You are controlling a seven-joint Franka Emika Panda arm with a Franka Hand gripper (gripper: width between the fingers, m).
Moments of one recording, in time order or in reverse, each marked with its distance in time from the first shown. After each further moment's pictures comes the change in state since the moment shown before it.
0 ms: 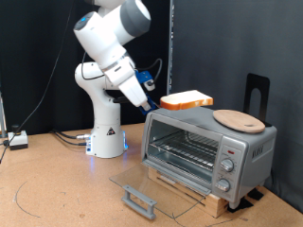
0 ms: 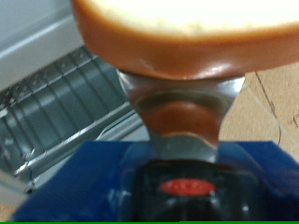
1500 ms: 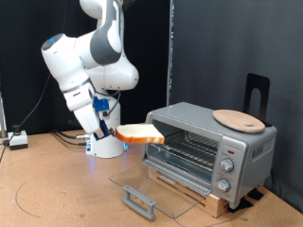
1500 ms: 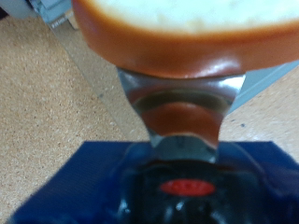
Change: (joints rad) arm -0.102 0.135 -0.077 -0.120 -0.247 0.233 -0.152
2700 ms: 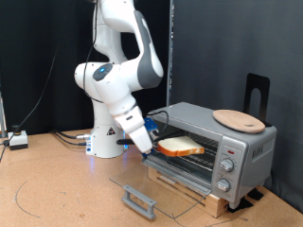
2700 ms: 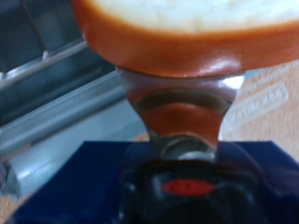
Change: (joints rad) arm 0.238 0.048 0.224 -0.127 0.360 0.224 -0.053
